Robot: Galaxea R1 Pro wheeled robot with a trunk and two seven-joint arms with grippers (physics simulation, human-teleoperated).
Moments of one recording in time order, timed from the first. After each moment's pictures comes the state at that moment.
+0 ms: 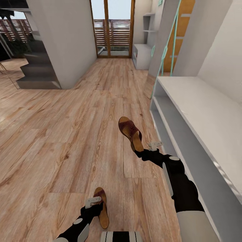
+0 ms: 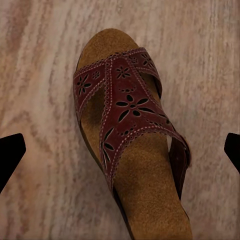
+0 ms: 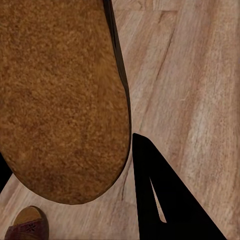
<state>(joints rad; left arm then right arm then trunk) -0.54 -0.14 0.23 -0.22 -0.08 -0.21 -0.01 -0.60 0.12 -0.06 -1.35 0.19 0.64 0.45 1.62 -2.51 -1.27</state>
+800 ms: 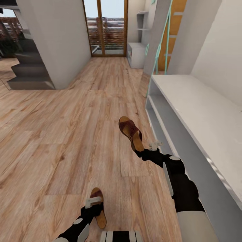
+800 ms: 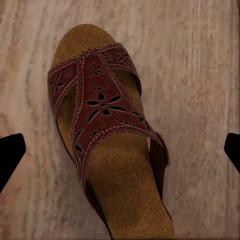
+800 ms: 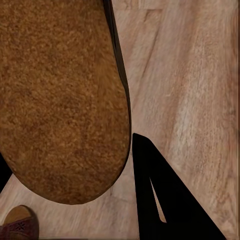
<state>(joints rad) -0.54 -0.14 0.23 -0.22 -0.08 -0.21 -0.01 -0.60 0.12 -0.06 -1.35 0.19 0.64 0.45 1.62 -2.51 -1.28</state>
